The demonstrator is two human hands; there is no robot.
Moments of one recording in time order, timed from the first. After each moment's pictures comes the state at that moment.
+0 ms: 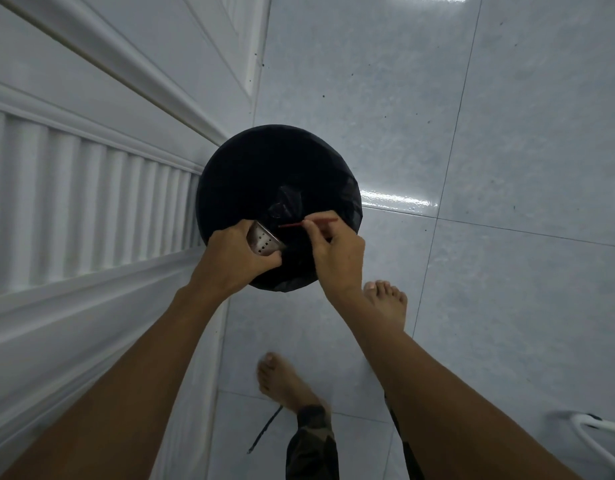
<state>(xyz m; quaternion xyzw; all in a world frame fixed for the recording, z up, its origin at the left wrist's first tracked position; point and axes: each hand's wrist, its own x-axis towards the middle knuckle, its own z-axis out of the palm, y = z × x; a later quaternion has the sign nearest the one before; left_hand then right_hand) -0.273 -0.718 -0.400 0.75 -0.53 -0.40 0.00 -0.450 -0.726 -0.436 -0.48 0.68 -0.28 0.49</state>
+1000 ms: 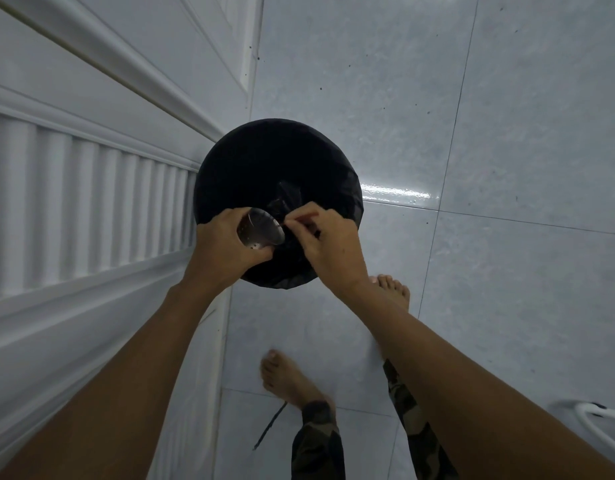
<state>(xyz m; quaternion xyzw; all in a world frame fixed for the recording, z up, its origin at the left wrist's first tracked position) -0.261 -0.718 -0.402 0.74 -0.53 -0.40 0.08 -0.453 -0.737 -0.432 -0.63 0.59 -0.22 0.44</state>
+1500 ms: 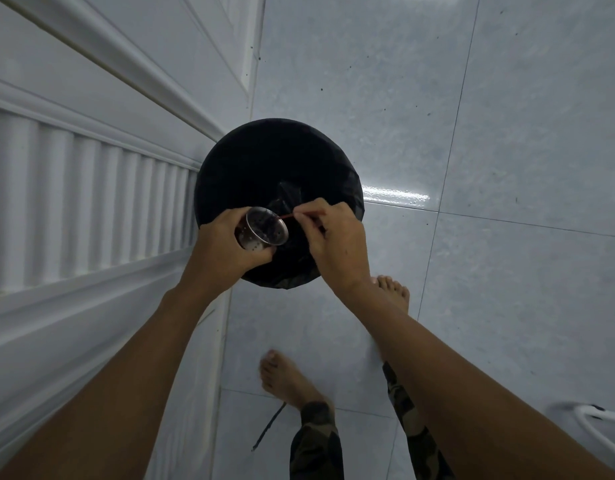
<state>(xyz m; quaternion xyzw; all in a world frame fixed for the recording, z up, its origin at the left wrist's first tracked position) -0.255 -0.711 -0.406 0.73 -0.54 -0.40 0.12 -0.454 -0.739 -0.421 -0.63 0.63 -0.22 0.41</state>
